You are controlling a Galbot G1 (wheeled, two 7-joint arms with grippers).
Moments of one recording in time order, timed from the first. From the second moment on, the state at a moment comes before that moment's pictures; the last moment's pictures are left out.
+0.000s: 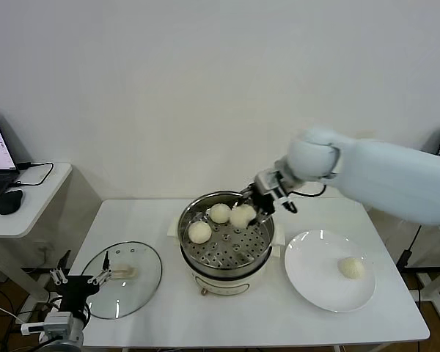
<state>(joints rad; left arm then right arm) 1.65 -1.23 -0.70 -2.15 -0.11 0.17 -0.20 0.61 0.90 -1.26 1.61 0.26 -0.13 -0.99</state>
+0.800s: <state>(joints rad) 1.66 -1.25 -0.71 -2.15 -0.12 0.16 -0.21 0.57 1.09 -1.38 1.56 -0.04 0.25 -0.98</state>
